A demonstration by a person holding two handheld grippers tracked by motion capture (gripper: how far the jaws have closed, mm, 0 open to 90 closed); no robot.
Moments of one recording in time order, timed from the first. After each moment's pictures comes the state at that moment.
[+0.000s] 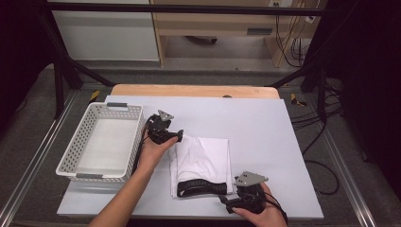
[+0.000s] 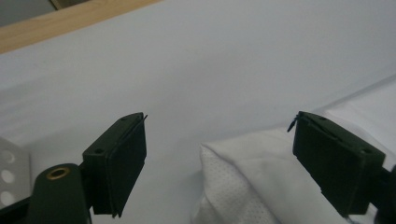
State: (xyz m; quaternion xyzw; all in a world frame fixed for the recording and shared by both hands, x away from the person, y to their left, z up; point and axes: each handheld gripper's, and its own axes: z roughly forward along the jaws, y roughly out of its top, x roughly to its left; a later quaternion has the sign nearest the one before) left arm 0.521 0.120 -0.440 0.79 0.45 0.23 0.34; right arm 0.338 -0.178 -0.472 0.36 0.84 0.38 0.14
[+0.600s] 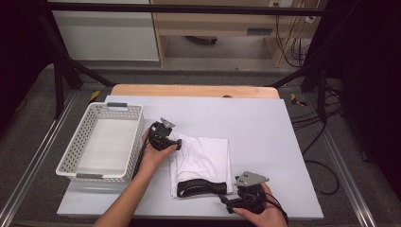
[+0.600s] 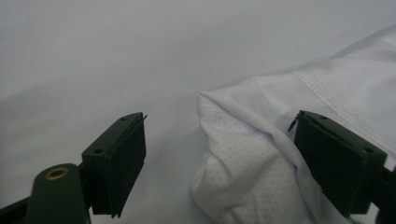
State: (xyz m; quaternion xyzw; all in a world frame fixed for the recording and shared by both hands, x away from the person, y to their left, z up) left arm 0.521 0.122 -0.473 0.81 0.45 0.22 0.30; right arm 0.338 -0.179 -0.471 0.36 0.84 0.38 0.14
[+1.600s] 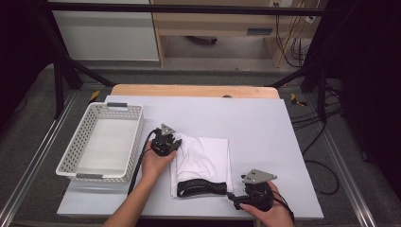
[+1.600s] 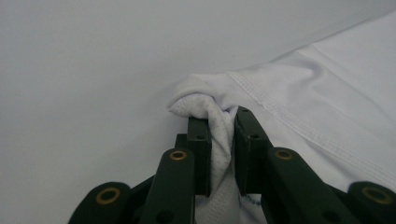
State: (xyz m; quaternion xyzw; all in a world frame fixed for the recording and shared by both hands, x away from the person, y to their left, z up) left arm 0.502 0.120 -0.483 0.80 0.43 0.18 0.38; right arm 0.343 -0.200 -0.472 0.37 0.84 0.38 0.15
